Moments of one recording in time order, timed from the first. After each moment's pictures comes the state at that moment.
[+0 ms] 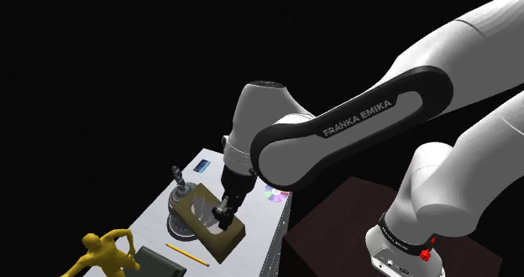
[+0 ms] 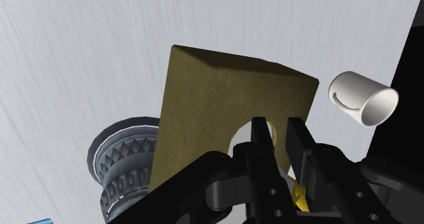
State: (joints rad) arm 0.37 -0.29 0.53 -2.47 0.63 2.43 0.02
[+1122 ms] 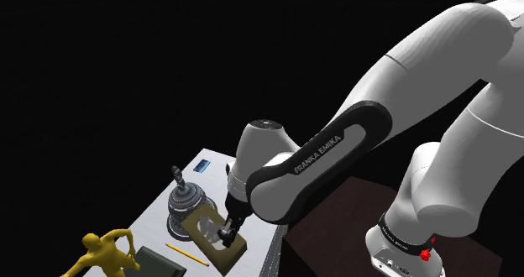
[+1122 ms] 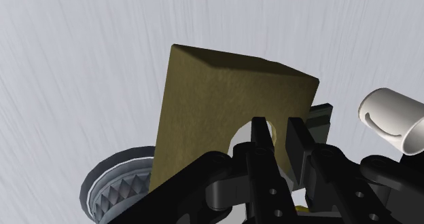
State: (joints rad) arm 0.39 -0.09 0.57 -2.55 0.69 2.69 -0.08
